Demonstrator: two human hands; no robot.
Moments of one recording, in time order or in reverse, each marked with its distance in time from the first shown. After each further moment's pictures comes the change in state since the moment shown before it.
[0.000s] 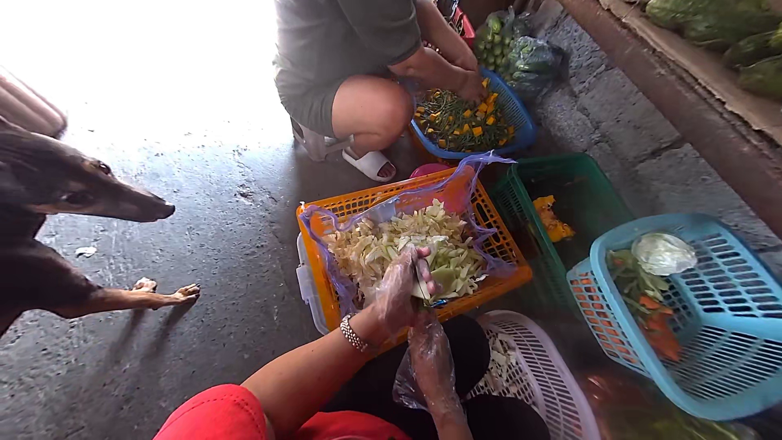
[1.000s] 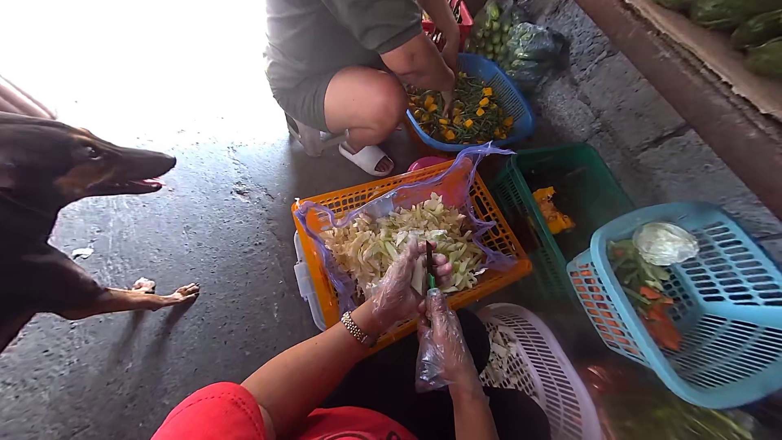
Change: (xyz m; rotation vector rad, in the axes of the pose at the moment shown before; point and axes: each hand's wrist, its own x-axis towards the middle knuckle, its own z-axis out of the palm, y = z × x) left_hand 0.019 -0.014 -0.018 -0.027 -0.175 -0.086; right_hand 0.027 -0.005 -0.025 0.255 -0.160 0.312
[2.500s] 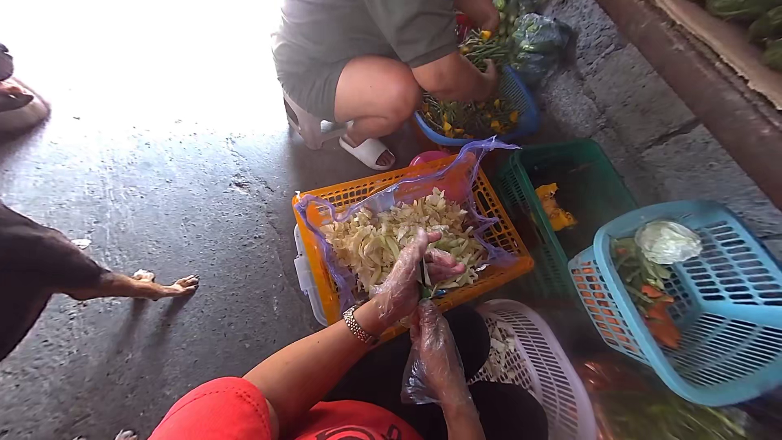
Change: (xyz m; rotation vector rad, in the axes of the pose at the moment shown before) left_hand -0.012 0.001 0.009 0.256 -0.063 0.161; right_hand -0.018 0.010 0.013 -0.173 0.015 -0.074
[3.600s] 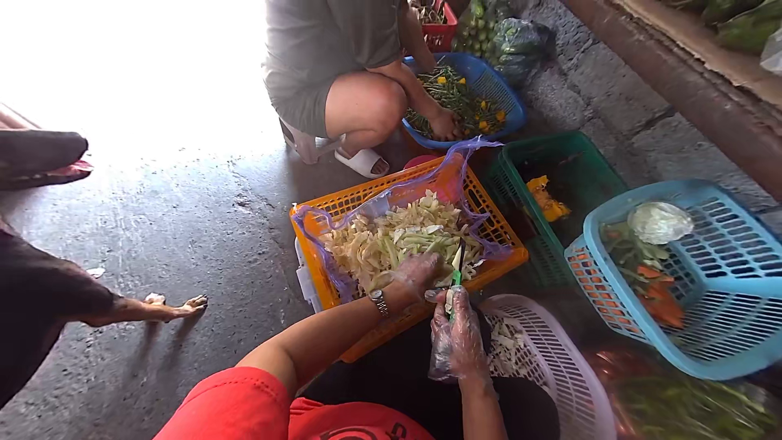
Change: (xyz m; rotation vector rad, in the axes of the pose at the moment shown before) left_hand 0.053 -0.047 -0.034 1.821 -0.275 -0.089; right_hand 0.013 0.015 -0.027 0.482 0.130 -0.006
